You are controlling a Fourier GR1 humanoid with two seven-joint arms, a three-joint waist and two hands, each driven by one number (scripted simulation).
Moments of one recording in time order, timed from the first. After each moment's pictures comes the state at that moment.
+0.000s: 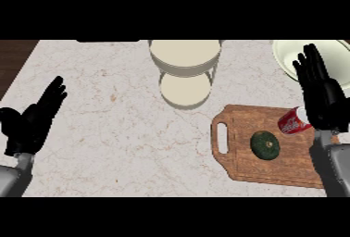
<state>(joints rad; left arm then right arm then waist) -0.18 0.62 -0.24 -1.45 0.36 0.25 0.07 -0.32 -0.34 -0.01 -1.51 -0.20 -0.19 0.07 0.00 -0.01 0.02</state>
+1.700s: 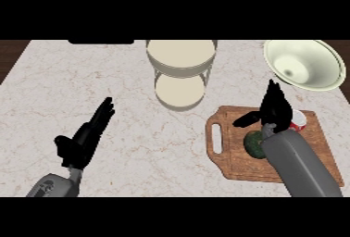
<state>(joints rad) -0.14 0.38 -0.35 -1.34 0.33 0.15 -0.14 -0.48 -0.27 0.28 -1.14 0.70 -0.30 0.95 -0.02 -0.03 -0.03</state>
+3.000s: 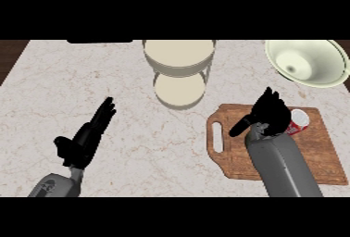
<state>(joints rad) -0.14 0.35 -0.33 -1.32 0.32 0.12 -0.16 -0.44 -0.07 0.14 -1.40 0.98 0.14 1.25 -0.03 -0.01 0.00</state>
